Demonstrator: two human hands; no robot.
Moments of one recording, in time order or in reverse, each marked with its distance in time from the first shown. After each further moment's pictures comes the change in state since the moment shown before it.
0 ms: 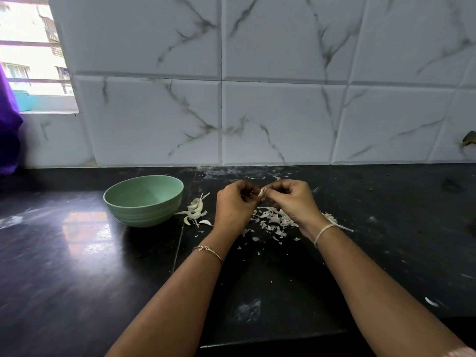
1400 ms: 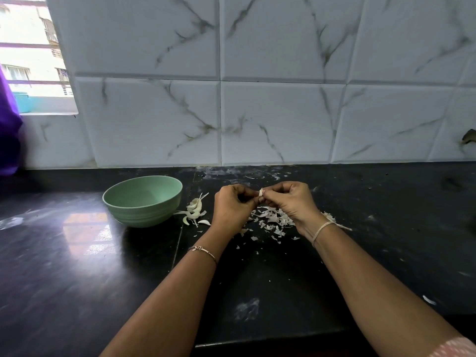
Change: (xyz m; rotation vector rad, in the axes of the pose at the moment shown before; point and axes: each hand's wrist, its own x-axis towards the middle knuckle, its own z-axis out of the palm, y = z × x) left_hand 0.004 -0.009 0.001 -0.056 -0.036 -0.015; right_hand -0.006 -0.008 0.000 0.148 0.011 0.120
